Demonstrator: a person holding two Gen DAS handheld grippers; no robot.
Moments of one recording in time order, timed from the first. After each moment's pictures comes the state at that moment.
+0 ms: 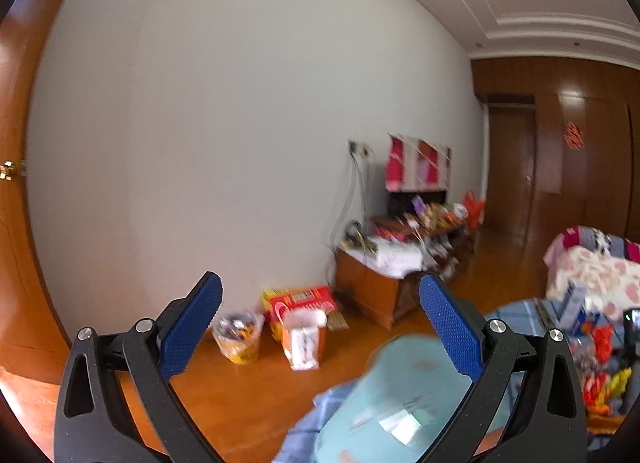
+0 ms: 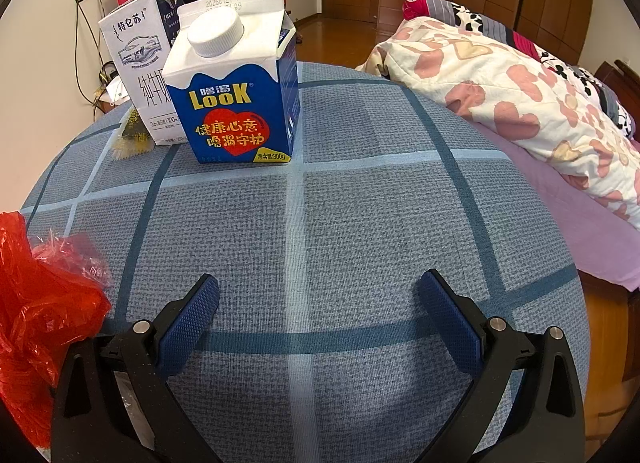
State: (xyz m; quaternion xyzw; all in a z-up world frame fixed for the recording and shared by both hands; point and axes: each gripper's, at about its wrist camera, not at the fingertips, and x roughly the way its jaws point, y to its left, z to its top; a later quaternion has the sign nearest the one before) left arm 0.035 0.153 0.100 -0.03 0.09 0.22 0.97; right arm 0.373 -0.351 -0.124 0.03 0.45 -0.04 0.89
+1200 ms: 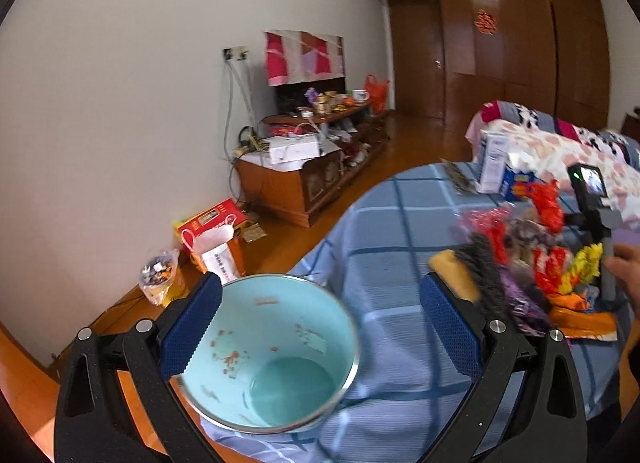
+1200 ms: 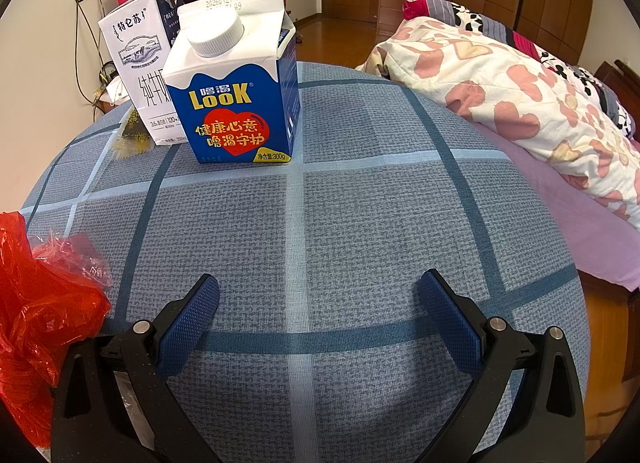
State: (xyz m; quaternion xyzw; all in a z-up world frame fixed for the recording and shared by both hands) left arm 0.120 0.017 0.002 0.05 0.27 0.06 0.96; right arm 0.374 -0.351 -0.123 0.03 0.45 -0.04 0.89
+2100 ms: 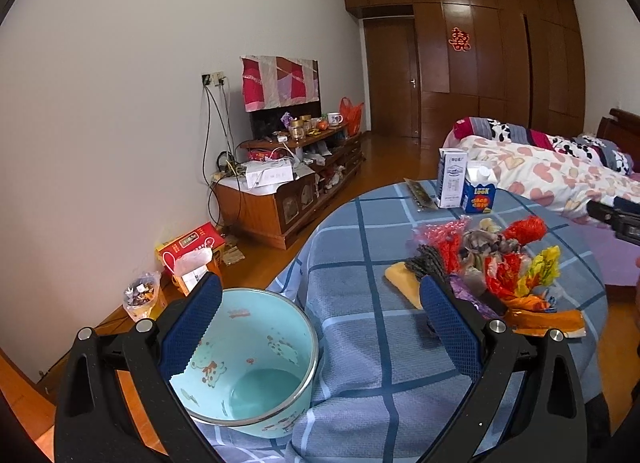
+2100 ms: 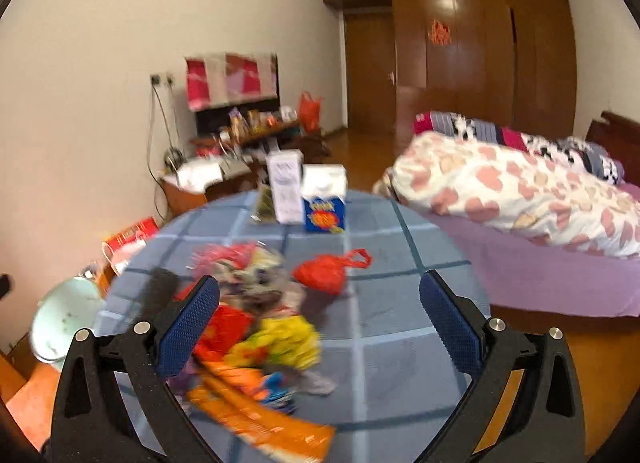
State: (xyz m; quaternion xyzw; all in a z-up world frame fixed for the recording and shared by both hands) left arm 0.083 -0.009 0.019 0.05 0.23 0.02 0.97; right arm 0.116 -0.296 0.021 0.02 0.23 0.02 0.97
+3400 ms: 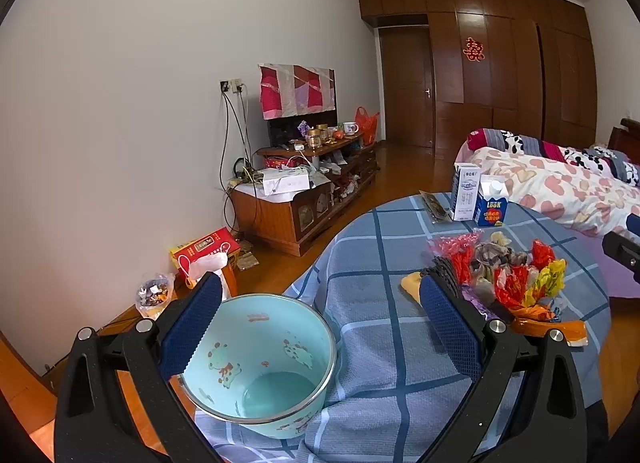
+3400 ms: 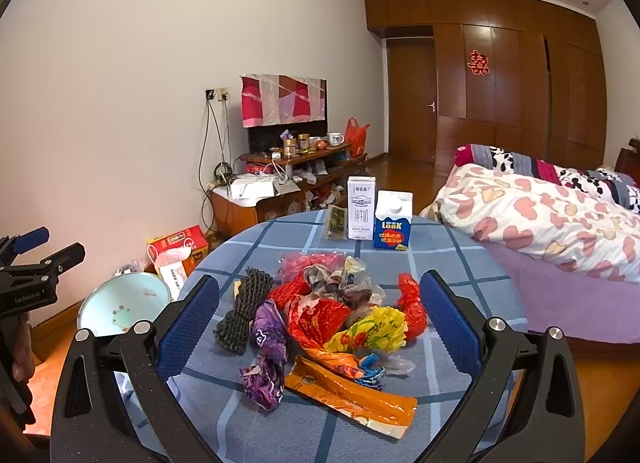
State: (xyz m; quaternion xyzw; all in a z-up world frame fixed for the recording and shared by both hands) left arm 0.070 0.005 0.034 0.04 0.21 0.05 0.98; right arm 0.068 -0.234 0.041 0.00 0.19 0.09 0.98
